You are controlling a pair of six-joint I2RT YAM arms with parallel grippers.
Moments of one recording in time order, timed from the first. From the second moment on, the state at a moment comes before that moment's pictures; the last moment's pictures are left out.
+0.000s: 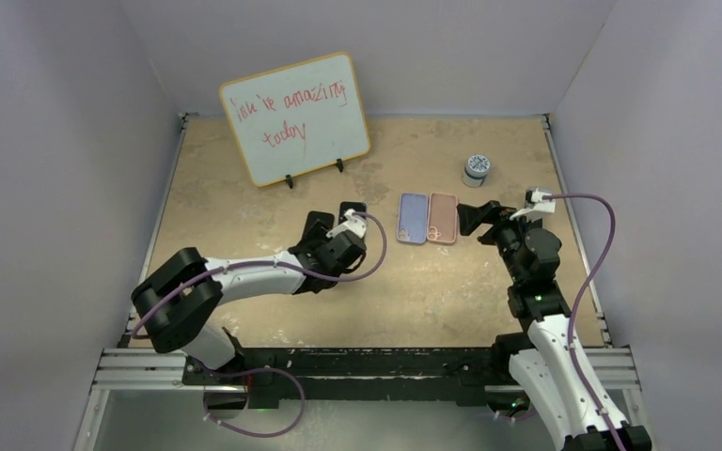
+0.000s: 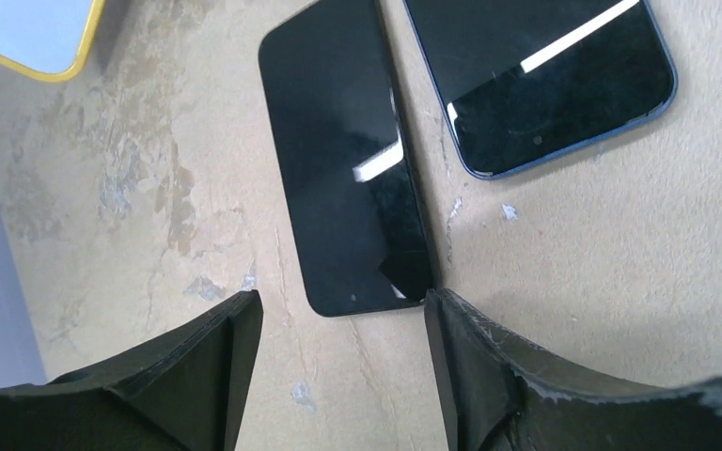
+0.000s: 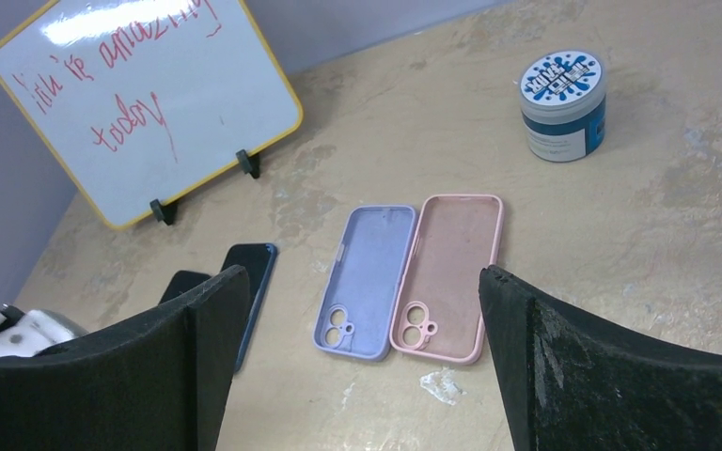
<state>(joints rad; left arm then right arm) -0.95 1.56 0.78 -0.24 -0.78 -0.08 0.12 0.63 0.40 0.14 -0.09 0.45</state>
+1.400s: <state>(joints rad) -0.56 1.43 0.53 0.20 -0.02 -0.70 0.12 0.62 0.39 0.14 -0.07 0.45</state>
